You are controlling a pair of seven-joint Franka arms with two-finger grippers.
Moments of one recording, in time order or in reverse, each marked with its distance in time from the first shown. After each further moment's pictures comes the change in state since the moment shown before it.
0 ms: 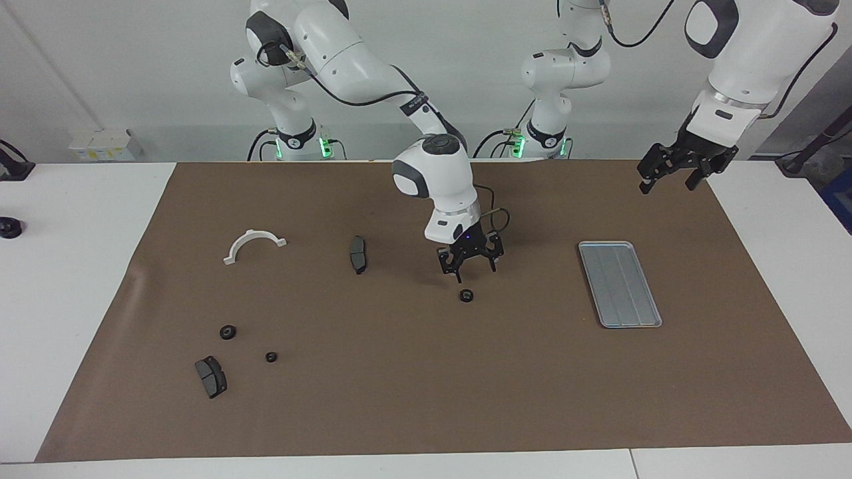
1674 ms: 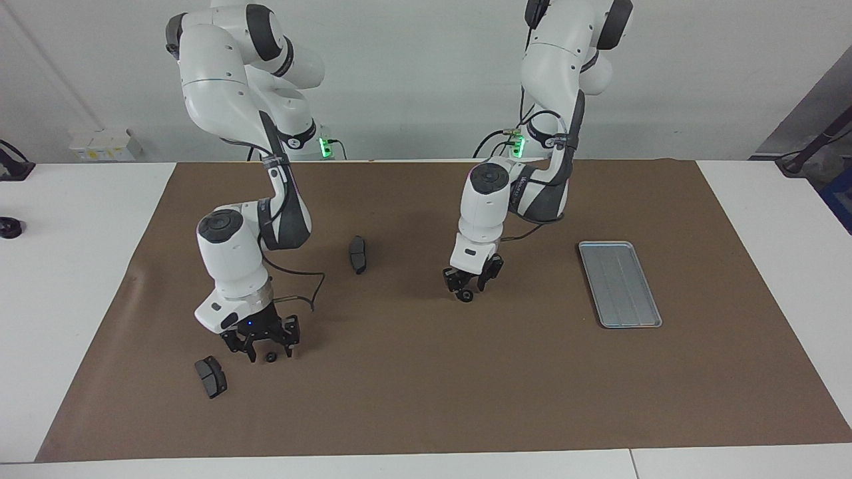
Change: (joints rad) left arm -0.530 0.468 -0.004 -0.128 0.133 0.640 -0.885; right arm -0.573 0.039 -0.003 -0.028 -0.001 -0.008 -0.553
